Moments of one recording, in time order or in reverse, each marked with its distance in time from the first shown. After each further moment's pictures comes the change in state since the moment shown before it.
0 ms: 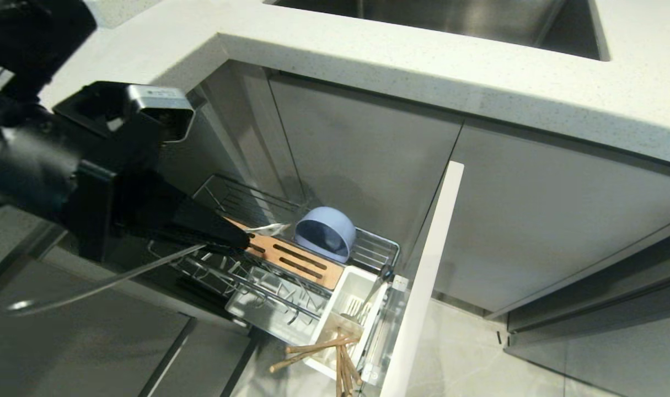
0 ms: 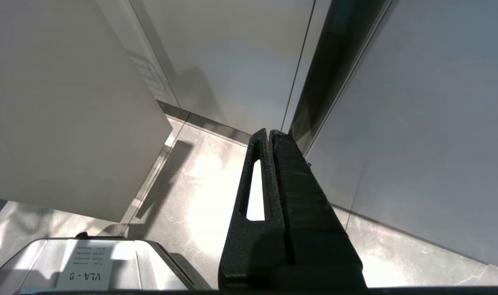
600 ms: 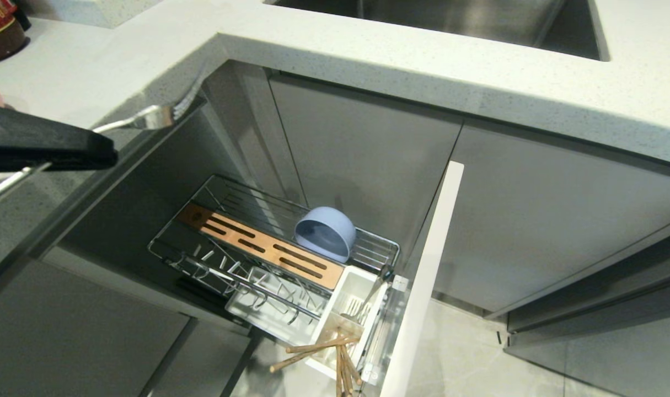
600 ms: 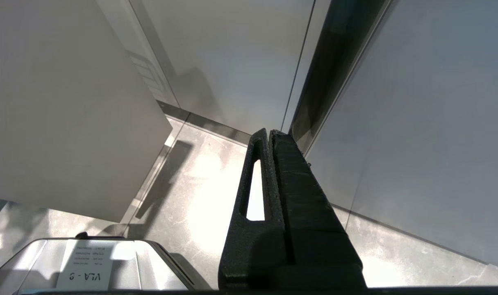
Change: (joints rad) left arm 0.205 -0.301 0.183 -0.288 -0.158 0.179; right arm 0.000 0.000 0.000 0.000 0.000 0.000
